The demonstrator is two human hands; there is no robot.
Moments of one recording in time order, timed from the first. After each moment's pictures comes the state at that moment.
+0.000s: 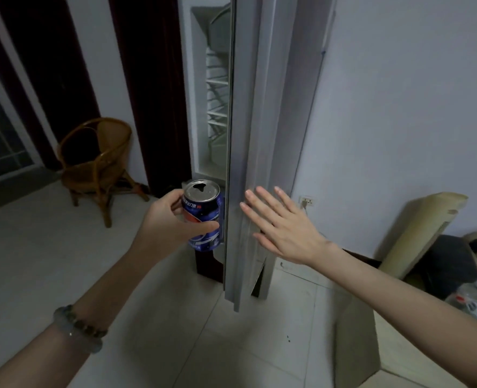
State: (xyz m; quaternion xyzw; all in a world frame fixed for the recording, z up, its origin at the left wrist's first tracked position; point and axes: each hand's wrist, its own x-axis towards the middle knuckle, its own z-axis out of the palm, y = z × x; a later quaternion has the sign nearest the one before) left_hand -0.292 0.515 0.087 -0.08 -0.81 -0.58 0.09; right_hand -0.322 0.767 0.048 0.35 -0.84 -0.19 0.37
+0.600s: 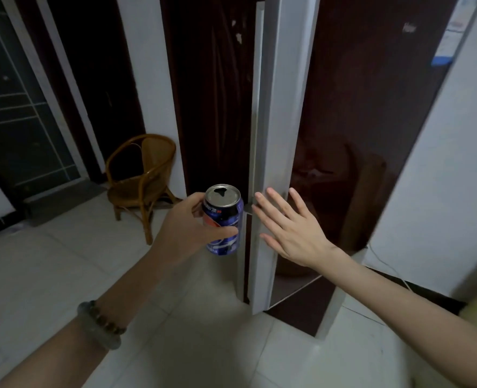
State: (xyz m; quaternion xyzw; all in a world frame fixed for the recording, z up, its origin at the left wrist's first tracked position) left_hand -0.449 0.327 0.093 -0.11 -0.84 -0.52 0.12; right_hand -0.499 0.564 0.044 0.32 -0.82 -0.21 0.42
